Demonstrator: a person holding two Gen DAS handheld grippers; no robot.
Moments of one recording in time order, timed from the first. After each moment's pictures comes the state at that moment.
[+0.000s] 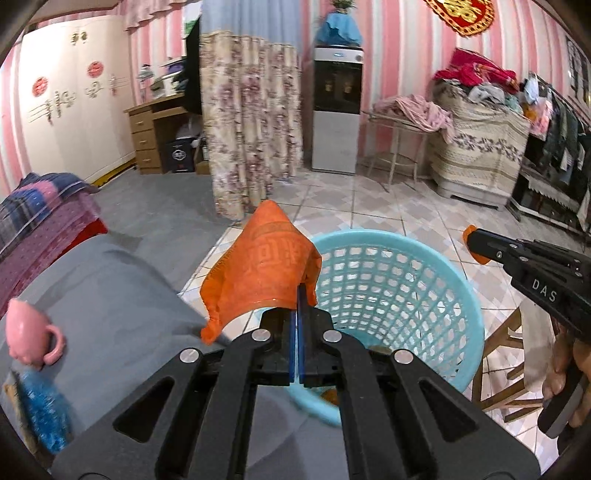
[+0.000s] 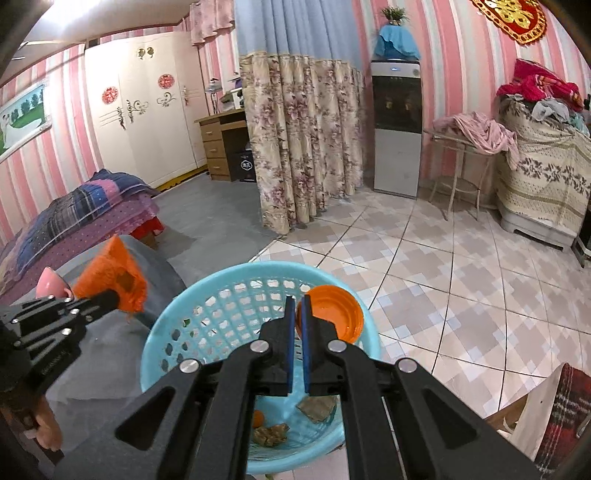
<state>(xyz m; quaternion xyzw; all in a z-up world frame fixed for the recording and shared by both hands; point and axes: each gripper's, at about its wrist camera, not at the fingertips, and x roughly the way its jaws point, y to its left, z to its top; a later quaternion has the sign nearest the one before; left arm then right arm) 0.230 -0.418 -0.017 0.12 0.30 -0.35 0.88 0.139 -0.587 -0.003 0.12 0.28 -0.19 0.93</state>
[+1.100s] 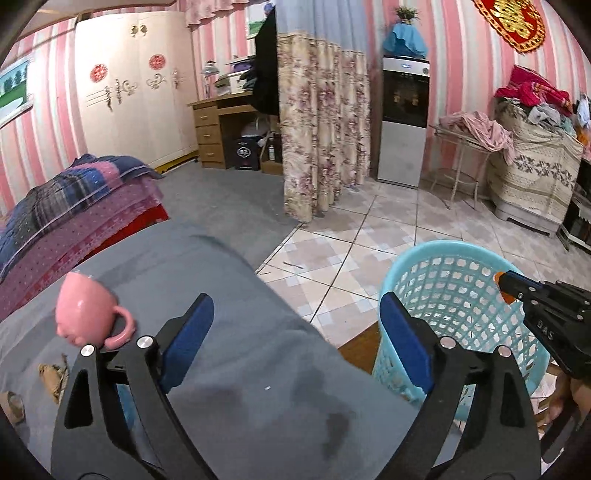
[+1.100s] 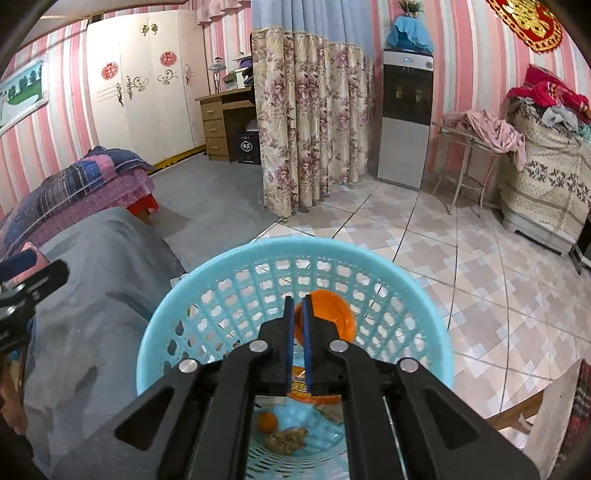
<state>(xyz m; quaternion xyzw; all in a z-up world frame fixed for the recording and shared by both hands) 0.276 -0.345 -0.016 0.10 0.29 -0.23 0.92 0.194 -0.546 -0.039 0.10 0.31 -0.20 0.92</state>
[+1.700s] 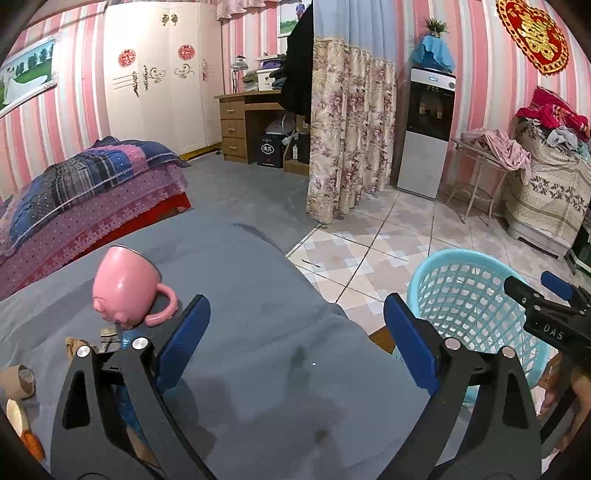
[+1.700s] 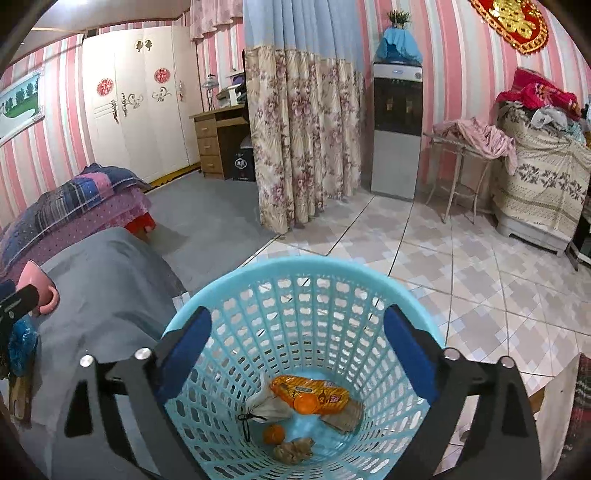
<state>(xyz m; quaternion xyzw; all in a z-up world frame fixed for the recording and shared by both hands) 0.268 -0.299 -0.002 0.07 0.30 -0.19 0.93 0.185 -0.537 -0.025 0.10 0.28 -0.22 0.93</state>
